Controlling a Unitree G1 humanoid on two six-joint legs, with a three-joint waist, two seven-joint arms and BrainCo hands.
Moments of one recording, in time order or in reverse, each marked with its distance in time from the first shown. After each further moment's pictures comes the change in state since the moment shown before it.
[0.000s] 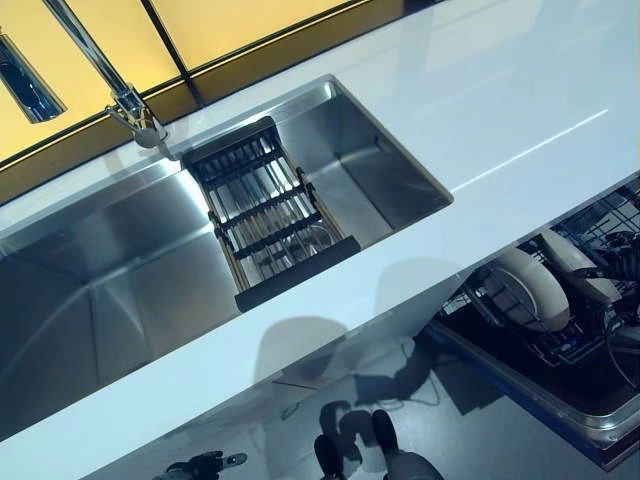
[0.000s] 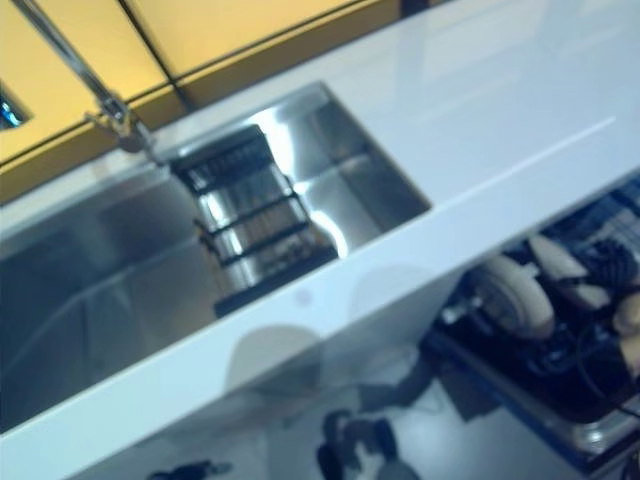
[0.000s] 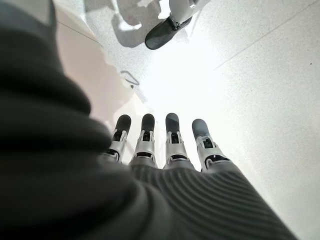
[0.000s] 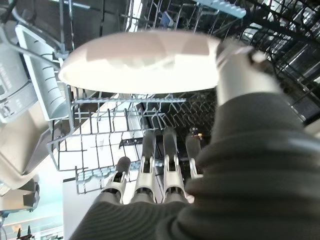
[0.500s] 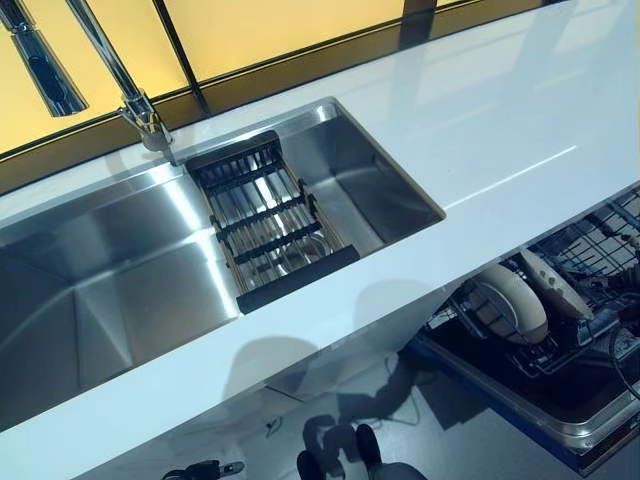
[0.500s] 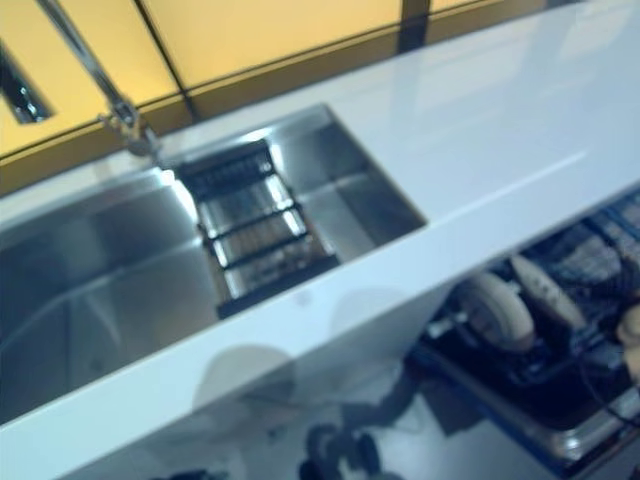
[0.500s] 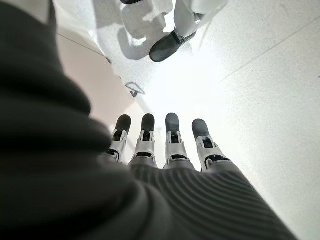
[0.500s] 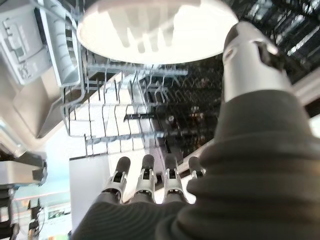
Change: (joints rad) left arm 0.008 0.000 0.010 0.029 0.020 0.001 0.000; right arm 0.086 -0.012 -0.077 -0.055 -0.001 0.028 -0.009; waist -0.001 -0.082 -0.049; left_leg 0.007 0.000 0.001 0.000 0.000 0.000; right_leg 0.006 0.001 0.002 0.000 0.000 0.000
